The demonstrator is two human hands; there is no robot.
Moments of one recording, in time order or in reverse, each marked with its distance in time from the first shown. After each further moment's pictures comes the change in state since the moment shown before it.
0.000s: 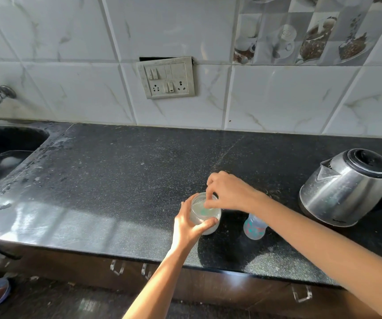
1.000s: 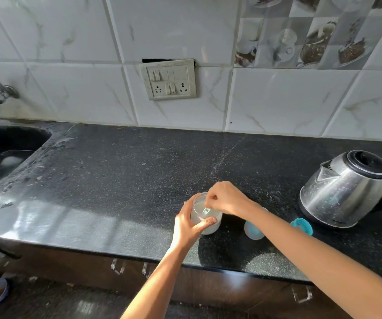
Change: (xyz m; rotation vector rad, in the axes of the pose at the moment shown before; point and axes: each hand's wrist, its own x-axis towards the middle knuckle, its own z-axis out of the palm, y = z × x) left_hand -0.001 0.003 -0.005 -0.039 -0.038 0.031; right_hand 0.004 -0.015 0.018 0.274 -0.009 0.247
